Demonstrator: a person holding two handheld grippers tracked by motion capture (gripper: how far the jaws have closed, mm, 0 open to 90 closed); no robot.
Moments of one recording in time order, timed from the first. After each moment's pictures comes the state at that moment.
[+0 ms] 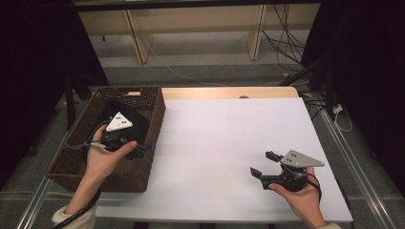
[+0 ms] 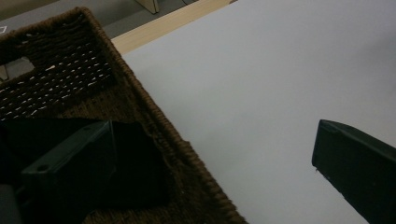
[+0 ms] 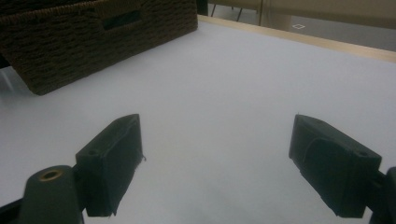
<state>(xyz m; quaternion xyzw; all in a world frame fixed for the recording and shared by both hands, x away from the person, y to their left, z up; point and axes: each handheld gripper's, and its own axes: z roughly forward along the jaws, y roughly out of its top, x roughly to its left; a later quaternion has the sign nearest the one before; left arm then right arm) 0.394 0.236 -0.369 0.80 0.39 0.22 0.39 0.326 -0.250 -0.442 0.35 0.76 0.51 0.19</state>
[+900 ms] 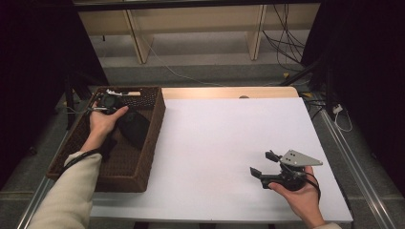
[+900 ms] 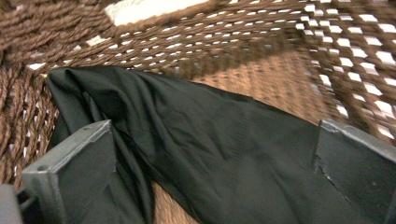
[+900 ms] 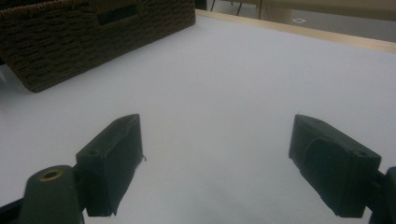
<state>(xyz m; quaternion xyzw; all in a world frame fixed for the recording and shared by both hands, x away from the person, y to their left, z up) 0.551 0.310 -0.420 0.75 0.55 0.24 0.26 0.330 -0.251 -0.448 0.36 0.76 0.51 0.18</state>
